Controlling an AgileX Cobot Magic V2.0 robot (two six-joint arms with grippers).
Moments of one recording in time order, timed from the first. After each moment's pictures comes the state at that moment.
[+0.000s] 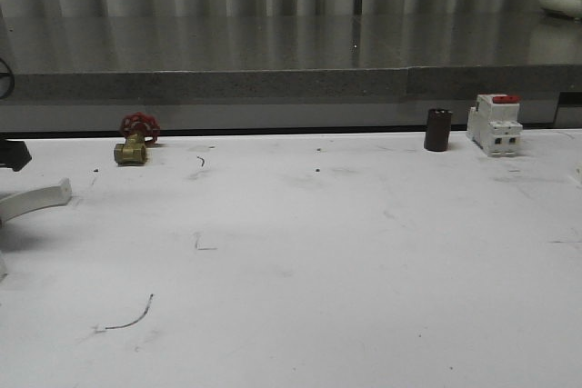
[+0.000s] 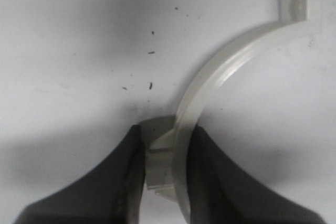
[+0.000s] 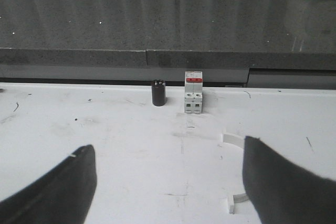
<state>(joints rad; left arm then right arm) 0.03 1.93 -1.20 -0.19 0.75 0.27 0.04 0.33 -0.43 0.07 0.38 0.00</state>
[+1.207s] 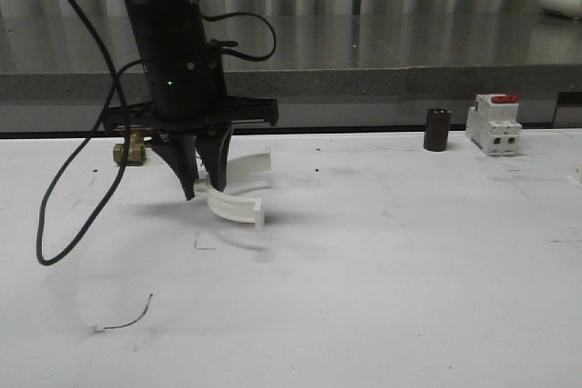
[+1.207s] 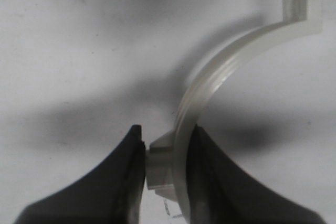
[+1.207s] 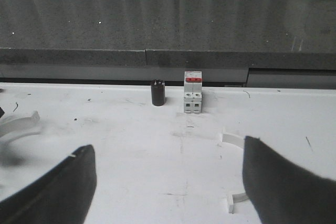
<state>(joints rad) -0.47 2.19 -1.77 -0.07 1.07 -0.32 0.04 0.33 -0.43 0.07 0.38 0.00</state>
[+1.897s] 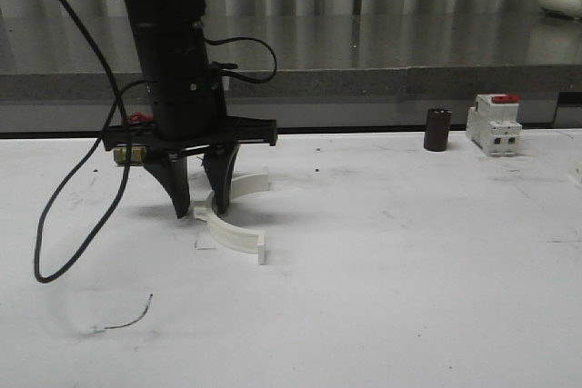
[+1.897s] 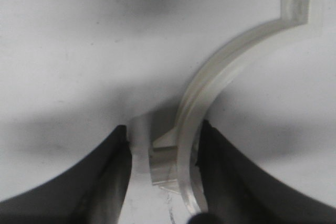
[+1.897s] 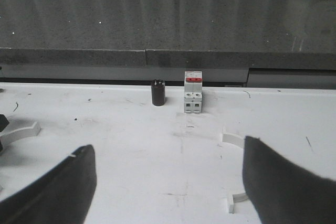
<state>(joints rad) -0.47 2.22 -1.77 -0.07 1.08 -0.33 0.04 0.33 -0.43 0.07 0.38 0.00</state>
